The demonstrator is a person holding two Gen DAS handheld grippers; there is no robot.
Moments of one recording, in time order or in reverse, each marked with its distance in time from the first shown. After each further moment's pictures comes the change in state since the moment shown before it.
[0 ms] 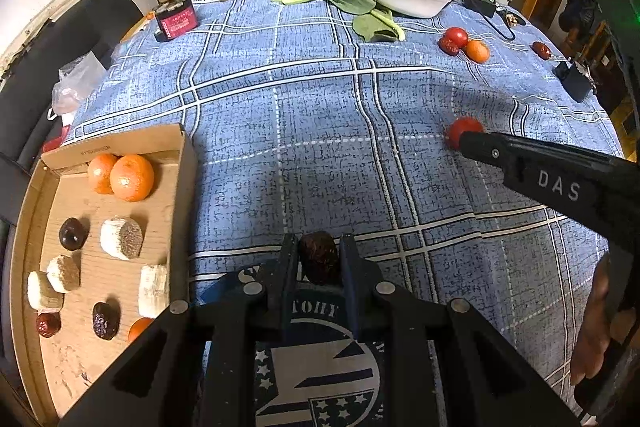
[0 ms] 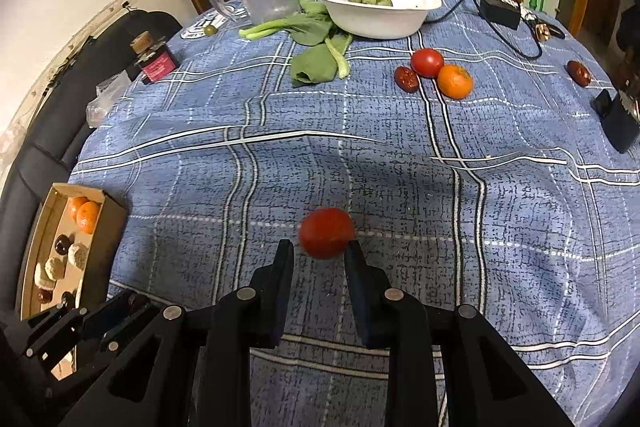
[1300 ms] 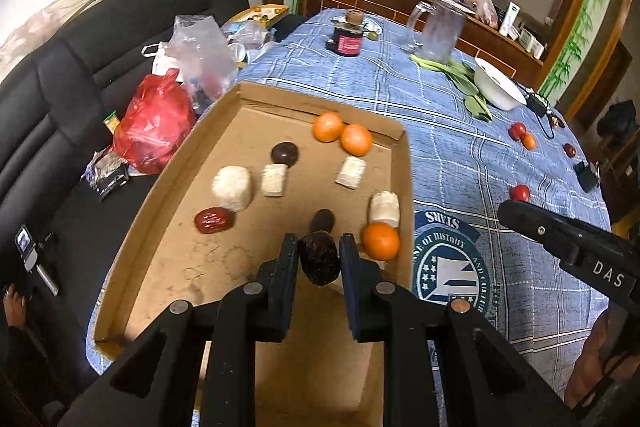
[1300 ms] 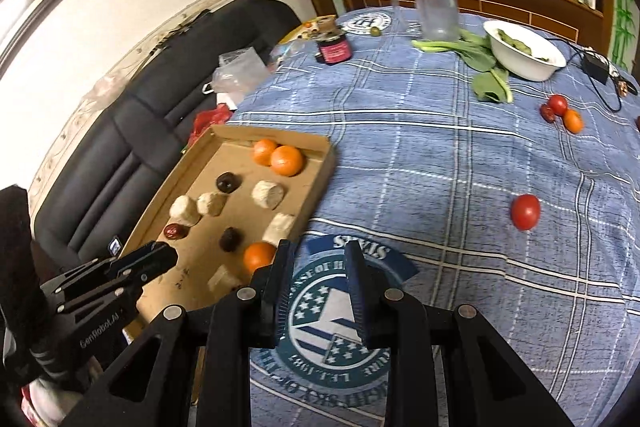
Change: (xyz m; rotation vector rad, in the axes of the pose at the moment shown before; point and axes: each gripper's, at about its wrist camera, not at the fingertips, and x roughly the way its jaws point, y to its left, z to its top) left arm -0.113 0.150 -0.091 -0.336 -0.146 0.043; right arm -0.070 0.137 -0.058 -0.190 -0.030 0.276
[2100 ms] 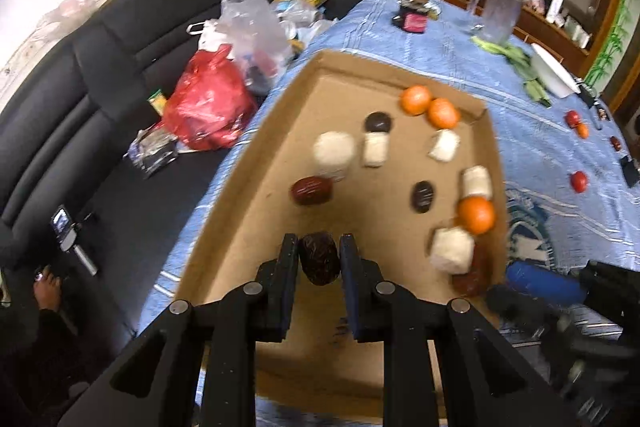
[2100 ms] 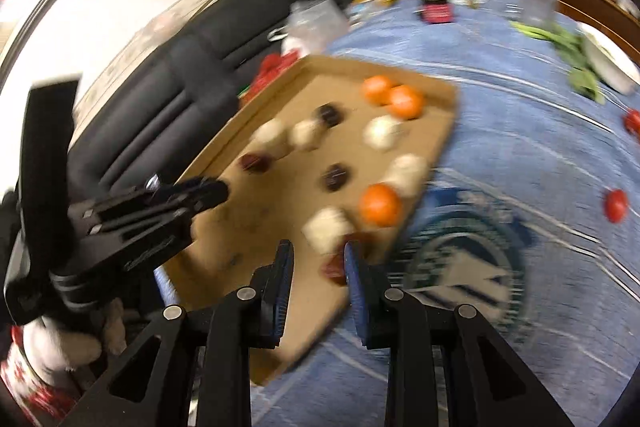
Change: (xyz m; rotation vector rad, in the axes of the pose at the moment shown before) left arm 0.010 0.054 -0.011 -0.016 0.079 0.176; right arm 0.039 0.091 -0.037 -0.202 0.152 0.172
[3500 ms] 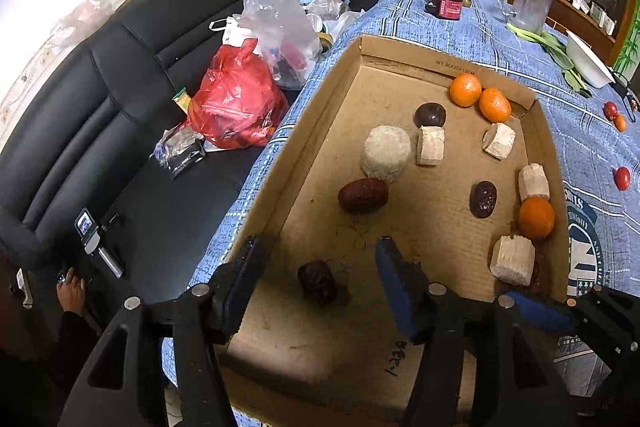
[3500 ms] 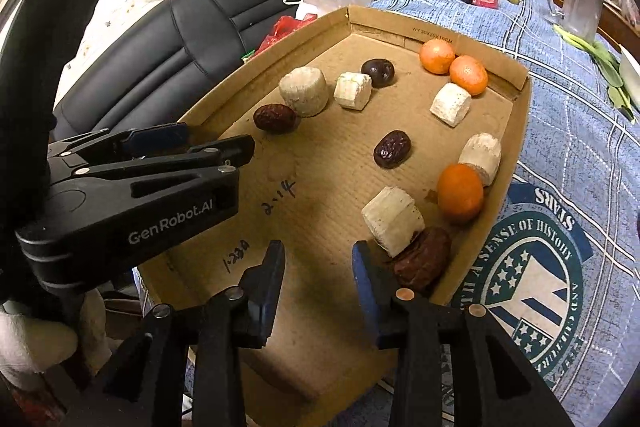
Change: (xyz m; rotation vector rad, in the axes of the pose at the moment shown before) left arm 0.022 0.010 0.005 0.011 0.011 0.105; right arm 0.056 0.020 -0.004 -0.065 0.064 -0.077
